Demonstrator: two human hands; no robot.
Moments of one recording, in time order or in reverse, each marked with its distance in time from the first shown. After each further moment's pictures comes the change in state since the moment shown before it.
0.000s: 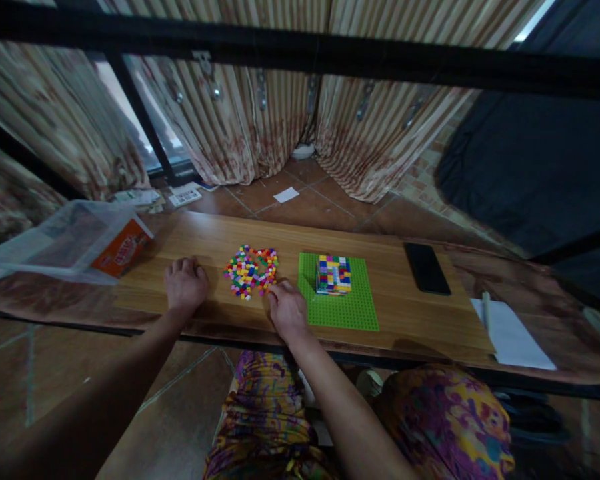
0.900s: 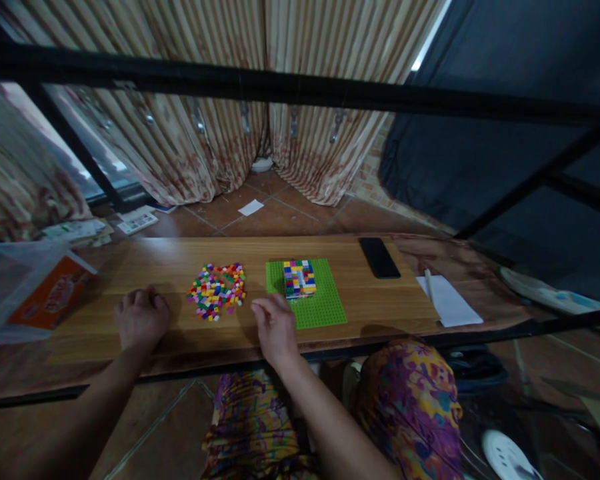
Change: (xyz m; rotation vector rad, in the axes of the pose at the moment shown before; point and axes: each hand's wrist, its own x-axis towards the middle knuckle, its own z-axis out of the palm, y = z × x) left_hand 0.004 -0.004 -0.003 -0.005 0.019 0.058; right_hand -0.025 -0.008 -0.035 0.288 0.332 0.102
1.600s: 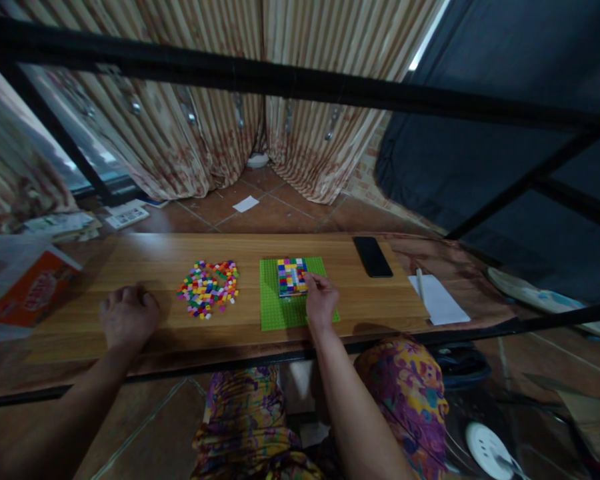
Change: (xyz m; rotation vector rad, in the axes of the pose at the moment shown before) left_hand 0.000 -0.001 0.002 -0.014 0.008 -0.003; right_hand 0.051 0.084 -0.052 0.282 0.494 0.392
